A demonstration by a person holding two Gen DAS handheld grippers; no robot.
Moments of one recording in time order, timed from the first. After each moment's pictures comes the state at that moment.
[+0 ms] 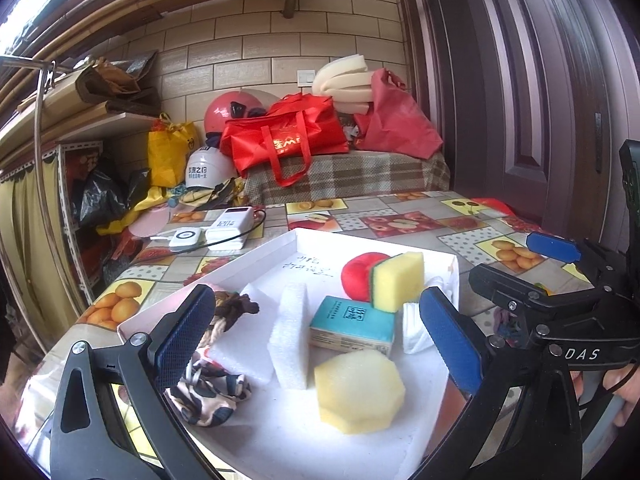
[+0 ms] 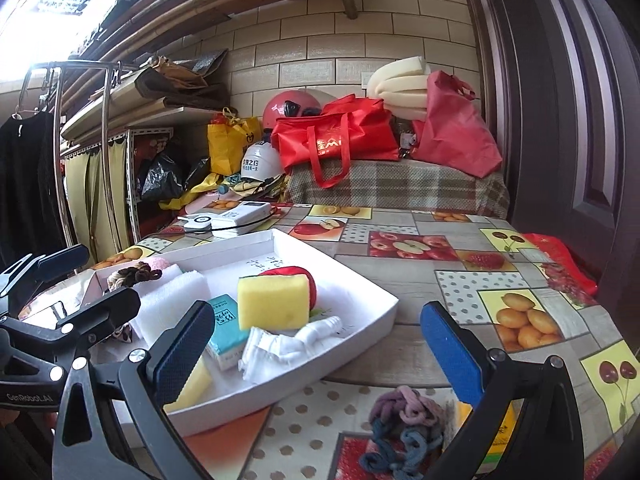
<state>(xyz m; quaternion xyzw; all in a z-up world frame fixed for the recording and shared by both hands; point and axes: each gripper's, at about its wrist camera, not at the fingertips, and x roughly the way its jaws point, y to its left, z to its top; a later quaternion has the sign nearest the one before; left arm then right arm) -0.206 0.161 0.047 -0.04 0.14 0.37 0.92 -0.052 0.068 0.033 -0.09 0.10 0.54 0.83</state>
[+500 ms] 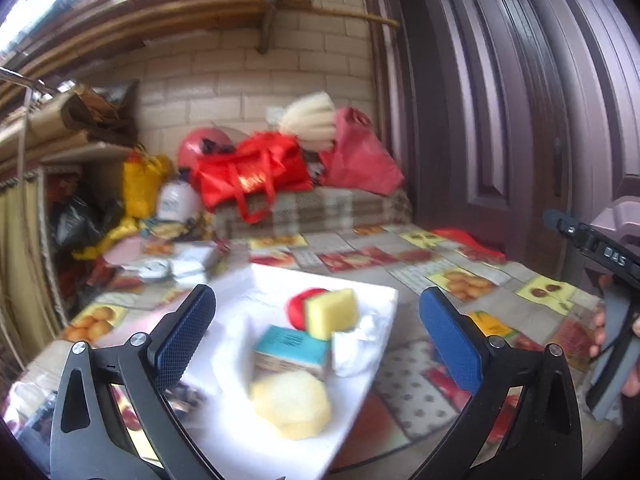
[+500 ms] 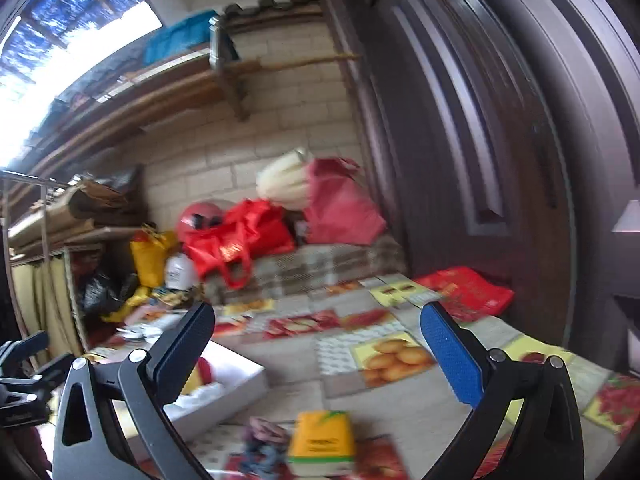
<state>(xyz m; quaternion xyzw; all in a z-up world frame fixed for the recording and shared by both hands) -0.204 0.115 0.068 -0.03 0.10 0.30 0.95 0.000 -0.071 0.063 0.07 0.04 0.41 0.91</state>
